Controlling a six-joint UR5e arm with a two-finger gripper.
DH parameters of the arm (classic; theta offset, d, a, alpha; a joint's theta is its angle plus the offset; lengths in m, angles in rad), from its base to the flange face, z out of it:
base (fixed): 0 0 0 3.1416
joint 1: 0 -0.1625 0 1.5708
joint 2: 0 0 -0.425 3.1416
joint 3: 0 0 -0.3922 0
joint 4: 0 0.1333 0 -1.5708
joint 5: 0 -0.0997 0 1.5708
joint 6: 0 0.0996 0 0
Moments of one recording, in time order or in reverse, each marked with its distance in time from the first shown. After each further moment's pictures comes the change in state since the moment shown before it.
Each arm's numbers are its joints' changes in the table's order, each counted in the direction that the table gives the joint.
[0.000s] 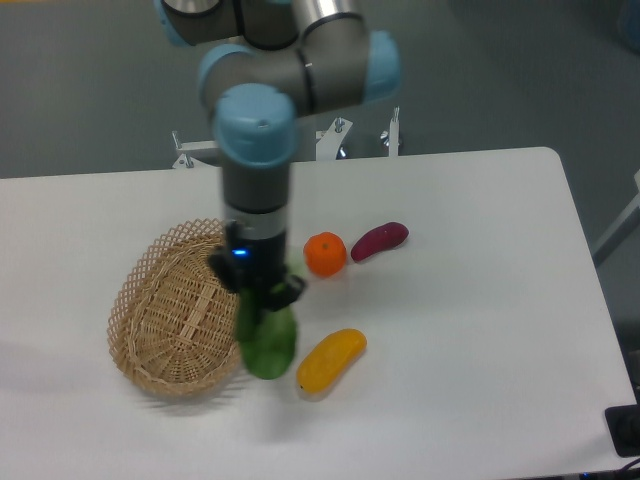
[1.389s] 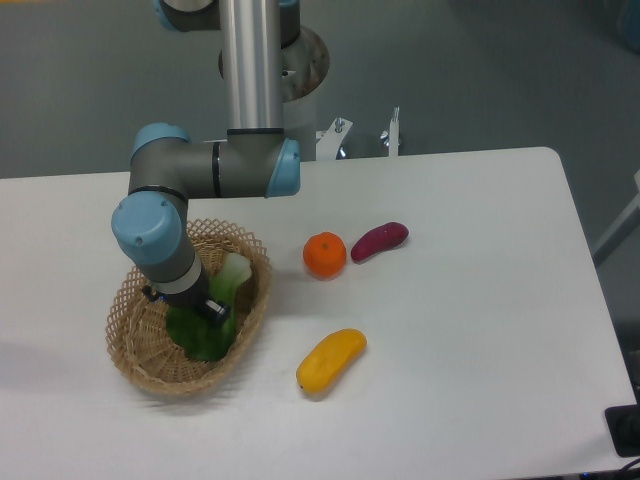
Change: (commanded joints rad) arm 0.391 0.143 -0.187 0.149 -0.201 -0.210
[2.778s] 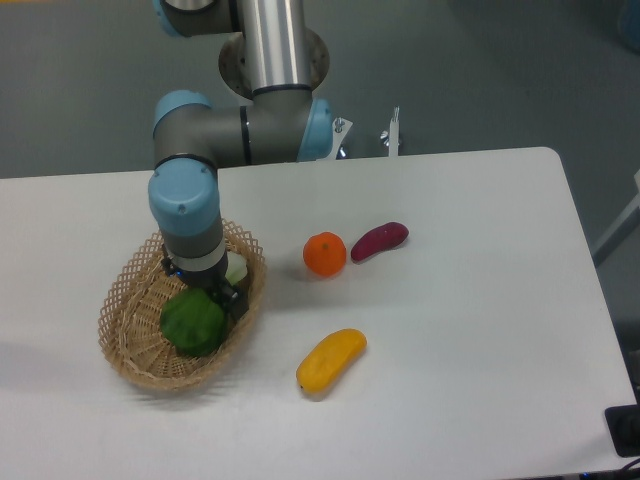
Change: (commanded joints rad) arm -0.054 -0.026 -0.011 -0.048 0.092 0.157
